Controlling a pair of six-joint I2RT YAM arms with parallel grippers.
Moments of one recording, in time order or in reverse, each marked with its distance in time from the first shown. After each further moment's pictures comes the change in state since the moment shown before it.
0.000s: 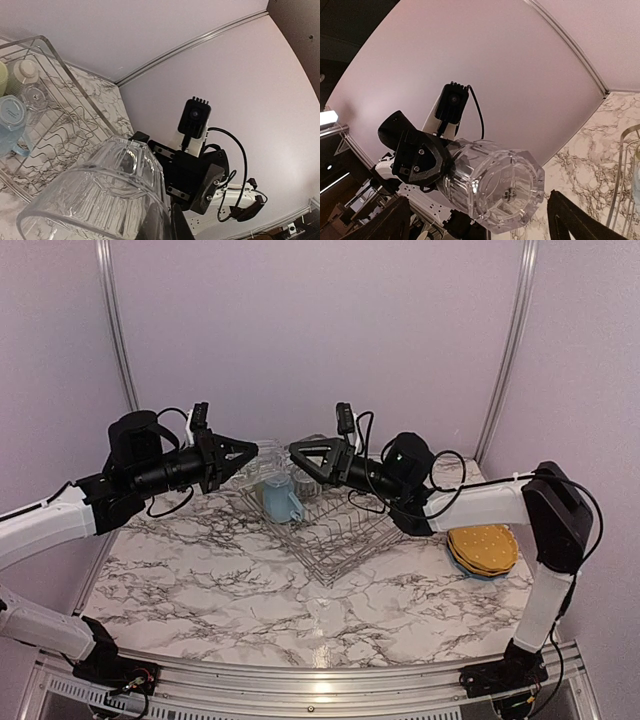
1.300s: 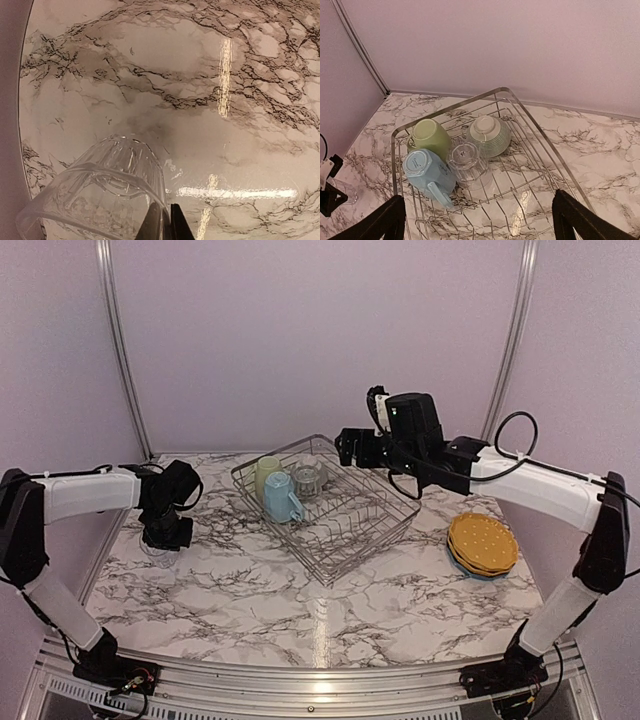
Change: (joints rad) left arm 0.227 0.358 0.109 -1.097 -0.677 0.639; right arm 0.014 -0.242 0.243 -1.204 0.924 -0.632
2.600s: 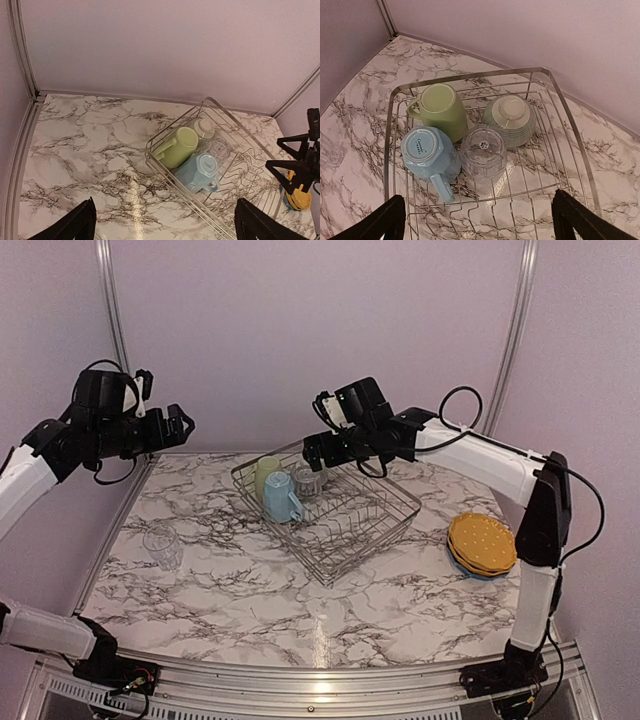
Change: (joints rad) left arm 0.014 -0.362 0.294 0.150 0.137 0.042; right arm 0.000 0.340 0.457 -0.336 -0.153 -0.183
